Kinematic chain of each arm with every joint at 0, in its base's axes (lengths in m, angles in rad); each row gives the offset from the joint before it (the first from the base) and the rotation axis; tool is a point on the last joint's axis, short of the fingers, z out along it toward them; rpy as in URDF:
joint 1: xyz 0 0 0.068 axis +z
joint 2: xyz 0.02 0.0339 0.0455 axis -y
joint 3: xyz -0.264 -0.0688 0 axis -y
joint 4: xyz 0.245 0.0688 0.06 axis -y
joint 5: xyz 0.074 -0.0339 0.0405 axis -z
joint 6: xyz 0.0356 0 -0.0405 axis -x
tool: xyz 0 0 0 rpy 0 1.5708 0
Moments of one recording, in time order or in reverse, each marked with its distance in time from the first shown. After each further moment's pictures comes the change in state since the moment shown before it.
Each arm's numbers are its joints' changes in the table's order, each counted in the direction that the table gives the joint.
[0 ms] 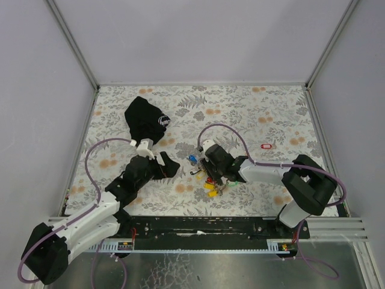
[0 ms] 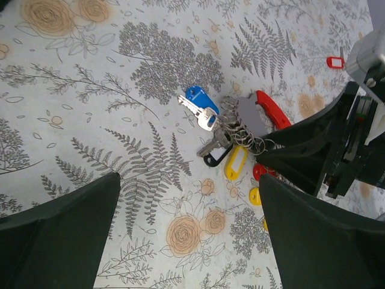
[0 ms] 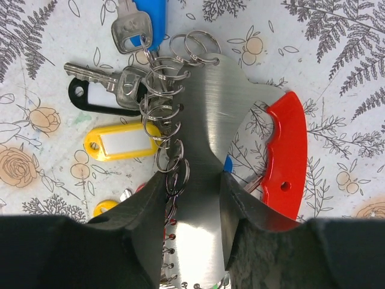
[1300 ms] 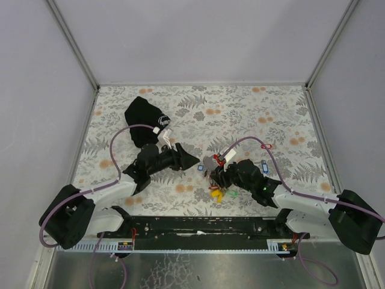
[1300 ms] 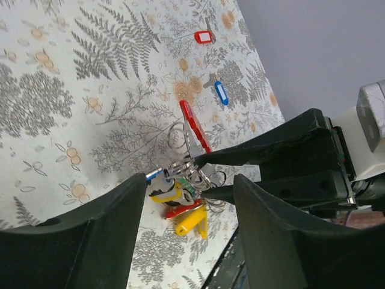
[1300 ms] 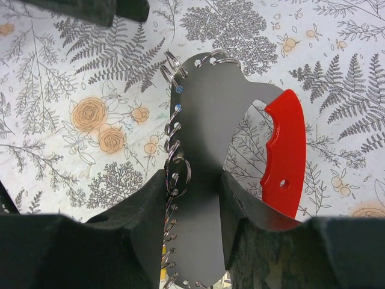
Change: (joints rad) left arm 0.000 -0.443 0.096 0.525 0.431 0.164; right arm 0.000 0.495 -0.439 0.445 -0.139 0.037
